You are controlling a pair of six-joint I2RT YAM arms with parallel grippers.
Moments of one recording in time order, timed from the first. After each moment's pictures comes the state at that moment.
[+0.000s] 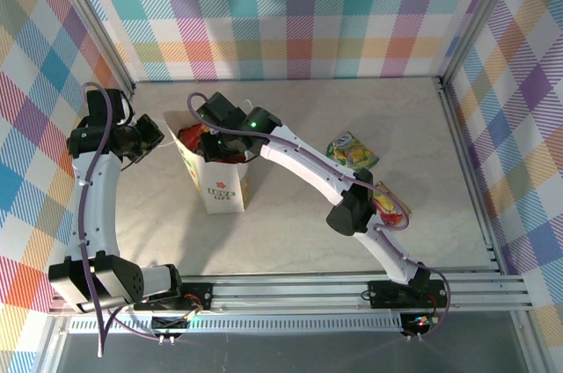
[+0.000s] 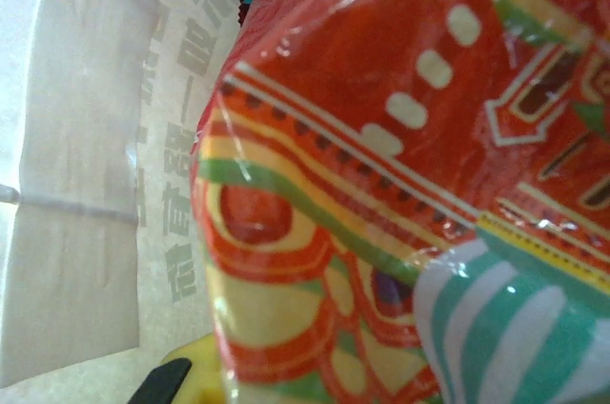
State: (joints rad) left arm 0.20 1.27 1.40 -1.03 0.23 -0.55; right arm 1.02 2.38 2.63 -1.09 -0.02 0.55
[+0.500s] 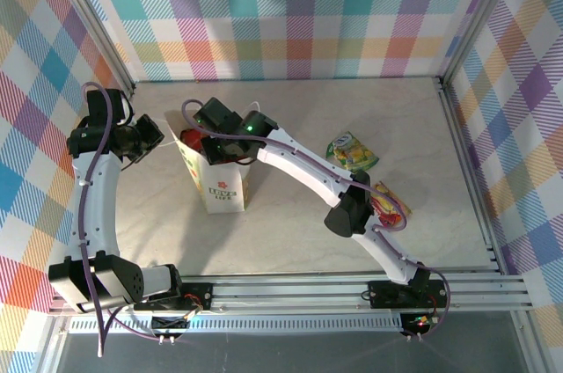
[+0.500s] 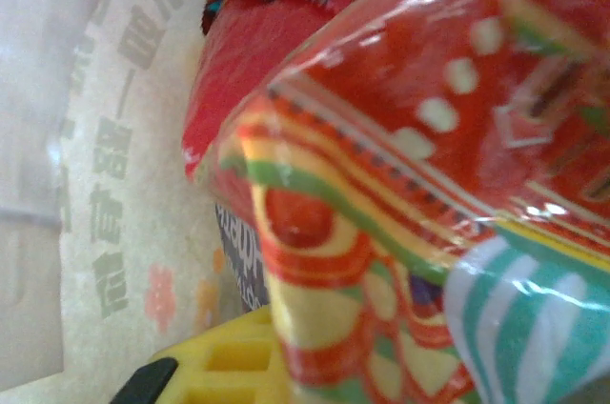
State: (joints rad) left arm 0.20 1.27 1.40 -1.03 0.22 -0.55; right arm 1.03 2.39 2.64 -1.13 0.14 0.46
